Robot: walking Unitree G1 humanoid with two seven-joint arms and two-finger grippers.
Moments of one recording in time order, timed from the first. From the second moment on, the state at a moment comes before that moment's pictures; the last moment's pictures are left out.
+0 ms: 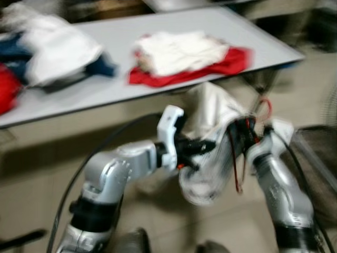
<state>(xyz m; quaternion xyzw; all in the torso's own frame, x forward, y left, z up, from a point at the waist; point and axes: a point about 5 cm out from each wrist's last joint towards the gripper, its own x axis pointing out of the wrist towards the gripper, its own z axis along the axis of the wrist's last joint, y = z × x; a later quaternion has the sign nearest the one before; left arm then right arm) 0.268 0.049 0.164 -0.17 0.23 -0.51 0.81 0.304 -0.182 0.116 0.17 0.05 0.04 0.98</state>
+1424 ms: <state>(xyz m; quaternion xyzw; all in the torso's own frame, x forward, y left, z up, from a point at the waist) 0.254 0.065 0.210 -0.22 0.14 -0.53 0.81 0.360 -0.097 0.123 0.17 0.08 0.22 0.96</state>
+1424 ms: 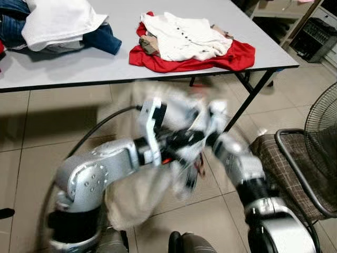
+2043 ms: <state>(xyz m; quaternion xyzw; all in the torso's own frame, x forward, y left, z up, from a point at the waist) 0.259 0.052 0.240 -0.40 0.14 -0.55 0.72 0.382 -0.106 0.155 0.15 -0.07 0.11 0.98</state>
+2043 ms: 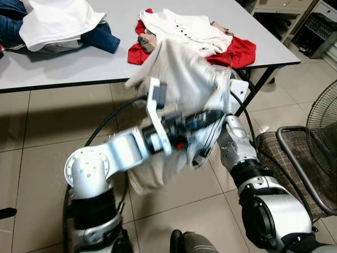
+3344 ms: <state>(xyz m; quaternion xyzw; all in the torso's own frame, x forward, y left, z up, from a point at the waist) 0.318 0.076 0.240 -0.37 0.16 -0.35 0.84 0.303 -0.157 0.155 0.09 -0.08 0.24 0.96</state>
